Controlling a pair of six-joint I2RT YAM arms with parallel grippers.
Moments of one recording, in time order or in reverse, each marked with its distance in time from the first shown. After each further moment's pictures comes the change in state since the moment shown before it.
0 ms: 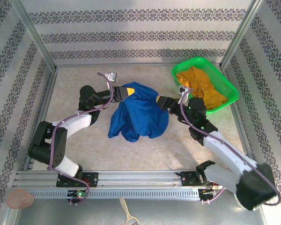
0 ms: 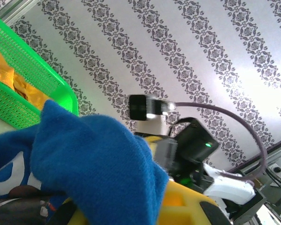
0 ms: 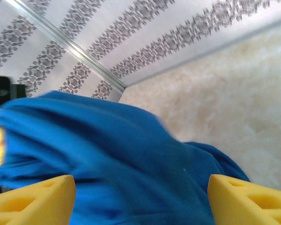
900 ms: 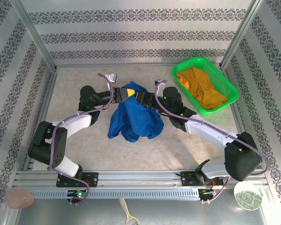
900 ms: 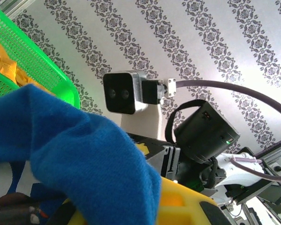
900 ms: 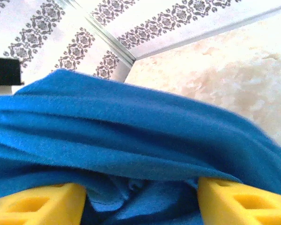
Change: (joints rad) left arm 0.000 -0.001 -0.009 -0.019 0.007 0.006; right arm 0.167 0.391 0.260 0.021 0.066 0.026
